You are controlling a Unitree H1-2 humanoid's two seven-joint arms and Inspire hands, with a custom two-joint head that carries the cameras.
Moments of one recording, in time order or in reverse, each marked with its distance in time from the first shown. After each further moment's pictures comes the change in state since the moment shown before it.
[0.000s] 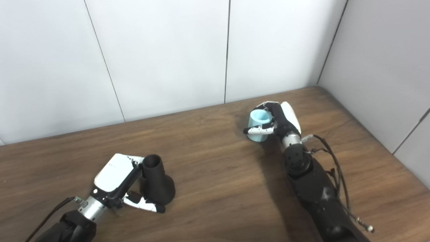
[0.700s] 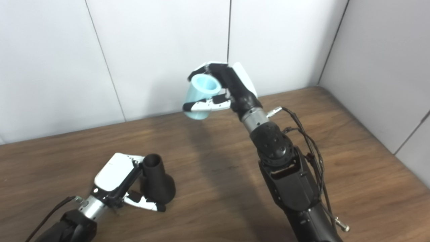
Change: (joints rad) left arm 0.004 -0.012 0.021 -0.009 0.029 0.002 -0.013; right arm -0.059 0.114 0.108 -0.704 0.113 0.344 0.294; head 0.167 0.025
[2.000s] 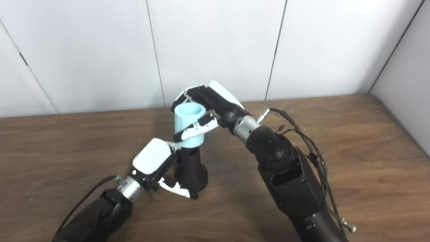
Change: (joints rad) left arm 0.032 -0.048 0.023 -0.061 0.038 0.091 -0.049; right arm -0.066 0.054 0.175 0.043 -0.128 0.092 0.243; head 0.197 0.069
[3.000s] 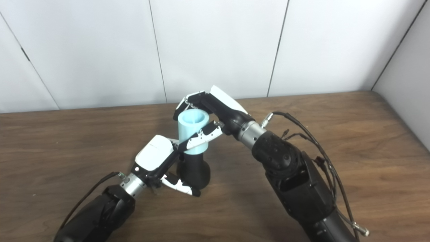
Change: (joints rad) left arm 0.003 0.000 0.000 -0.005 0.000 0.008 -0.024; right arm 0.043 -0.055 0.049 -0.012 -0.010 -0.115 0.001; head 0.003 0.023
